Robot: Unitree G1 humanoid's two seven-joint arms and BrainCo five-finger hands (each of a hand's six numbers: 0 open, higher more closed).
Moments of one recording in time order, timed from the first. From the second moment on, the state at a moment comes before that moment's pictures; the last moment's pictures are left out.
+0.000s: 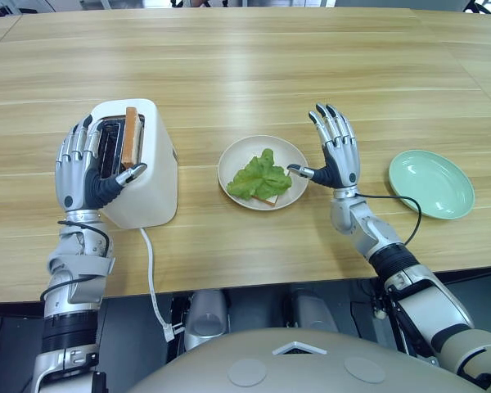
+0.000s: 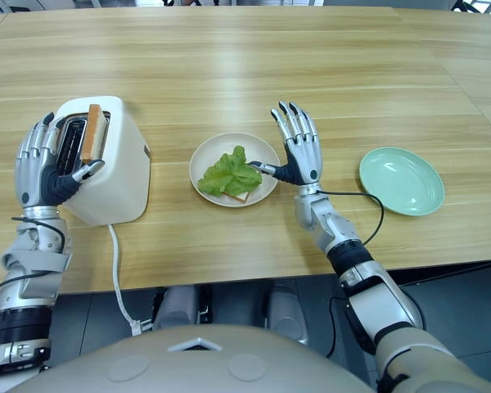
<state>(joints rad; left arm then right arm) 0.08 0.49 0.22 0.01 0.74 -0.19 0.35 -0.40 -0.36 0.42 0.59 -0.86 -0.31 -0.91</state>
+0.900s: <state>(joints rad) 0.00 0.60 0.16 0.04 0.58 -0.20 0.19 -0.40 -0.31 0.42 0.64 -0.86 -0.29 -0.96</state>
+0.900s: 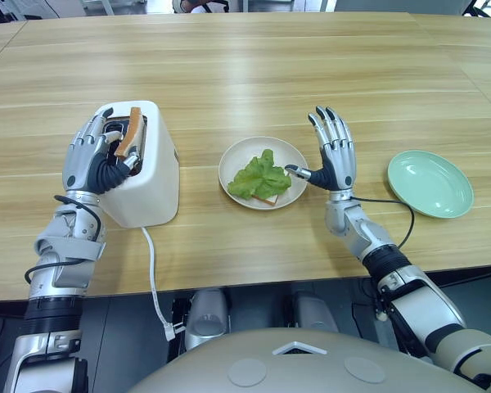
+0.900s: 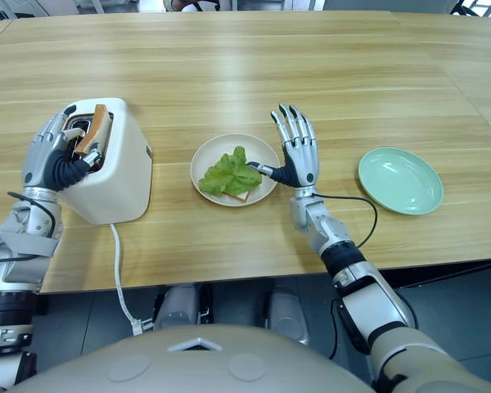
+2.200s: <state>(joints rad) -0.23 0.45 0.41 0.12 0.07 -0.49 0.30 -0.44 -0.29 0.42 0.74 -0.86 -0.29 -1.02</state>
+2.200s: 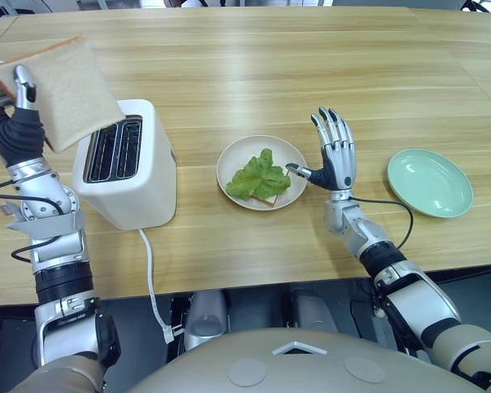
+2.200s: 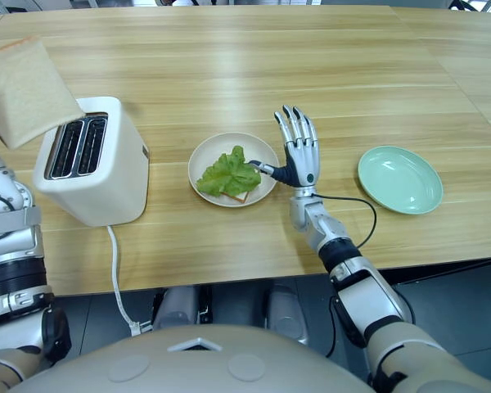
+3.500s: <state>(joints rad) -0.51 -0.02 -0.03 0.65 -0.12 -0.41 -0.23 -0.42 -0.50 0.36 0.81 -0.77 -0.46 -0.98</state>
